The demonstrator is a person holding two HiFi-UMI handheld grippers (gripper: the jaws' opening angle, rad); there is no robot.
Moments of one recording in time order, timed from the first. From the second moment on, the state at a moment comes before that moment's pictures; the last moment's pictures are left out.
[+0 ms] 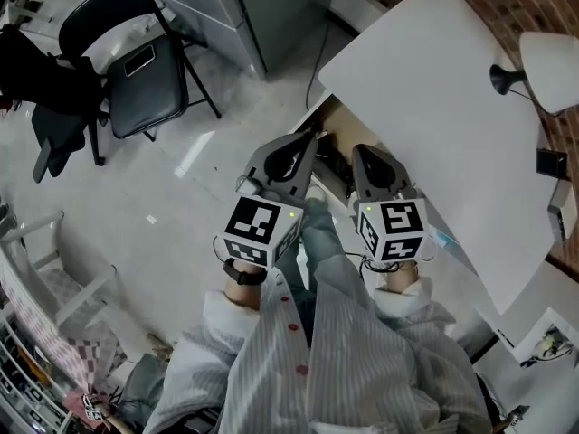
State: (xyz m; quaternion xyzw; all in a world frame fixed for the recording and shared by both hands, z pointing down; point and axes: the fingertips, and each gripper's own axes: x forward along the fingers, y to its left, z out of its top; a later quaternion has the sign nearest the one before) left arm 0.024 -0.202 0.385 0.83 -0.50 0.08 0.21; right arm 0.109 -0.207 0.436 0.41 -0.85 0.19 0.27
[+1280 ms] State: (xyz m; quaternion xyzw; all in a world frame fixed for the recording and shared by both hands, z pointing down) left arm 0.023 -0.152 0.633 0.78 -0.48 0.13 0.37; right arm 0.097 -0.174 0.698 0.34 -0.82 0.28 0.38
